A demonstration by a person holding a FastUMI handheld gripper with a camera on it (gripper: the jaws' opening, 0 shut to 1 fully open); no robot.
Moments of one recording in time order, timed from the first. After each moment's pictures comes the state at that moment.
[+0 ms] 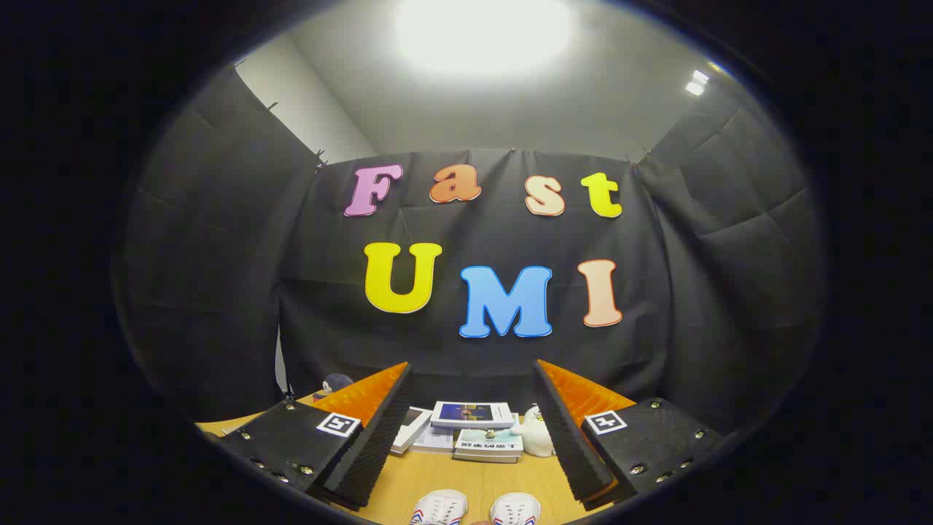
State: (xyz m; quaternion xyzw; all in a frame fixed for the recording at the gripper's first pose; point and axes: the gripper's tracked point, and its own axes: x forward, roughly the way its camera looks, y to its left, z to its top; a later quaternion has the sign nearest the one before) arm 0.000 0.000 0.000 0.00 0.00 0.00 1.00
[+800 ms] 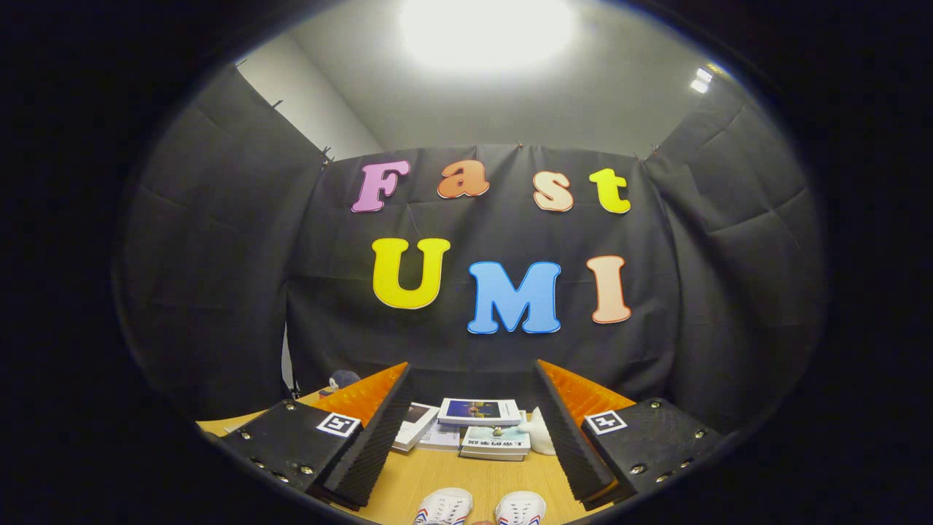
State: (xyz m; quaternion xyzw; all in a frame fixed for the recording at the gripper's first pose) arm 0.004 0.011 -0.002 0.00 0.01 0.01 1.00
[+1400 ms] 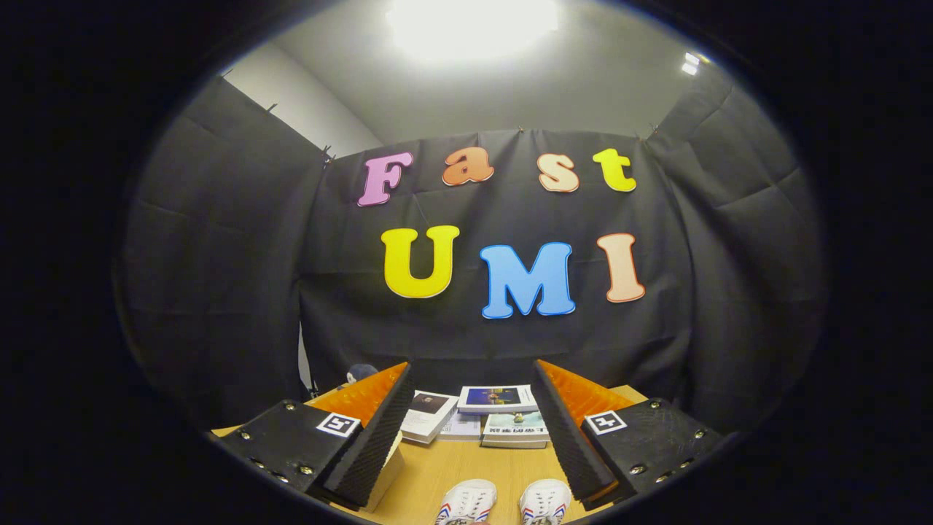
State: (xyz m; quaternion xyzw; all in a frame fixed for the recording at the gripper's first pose) arm 0.000 0.036 -0.034 0.04 0.04 0.04 1.00
